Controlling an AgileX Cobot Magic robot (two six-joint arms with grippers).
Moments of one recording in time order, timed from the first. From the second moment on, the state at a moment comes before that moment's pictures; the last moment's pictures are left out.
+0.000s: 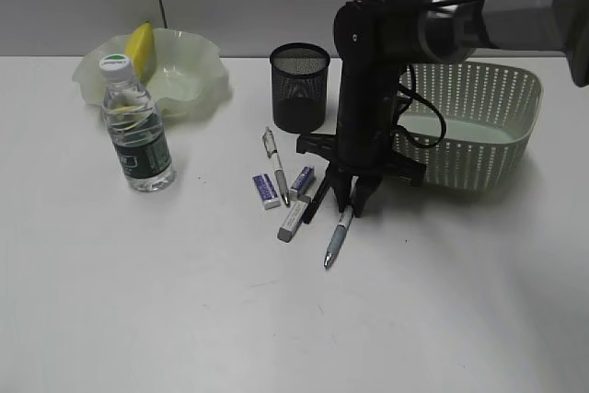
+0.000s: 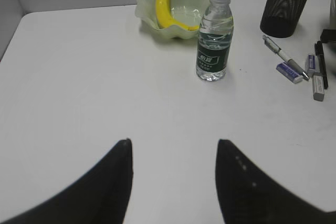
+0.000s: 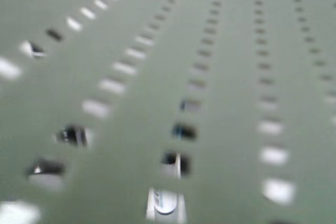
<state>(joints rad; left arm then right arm) -0.22 -0.01 -0.54 0.07 1.06 -0.09 0.54 2.36 -1.75 0.08 1.08 0.92</state>
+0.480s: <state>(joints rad) -0.22 -0.01 -0.54 0.07 1.06 -0.09 0.65 2.20 -1.75 -0.18 1.10 0.84</state>
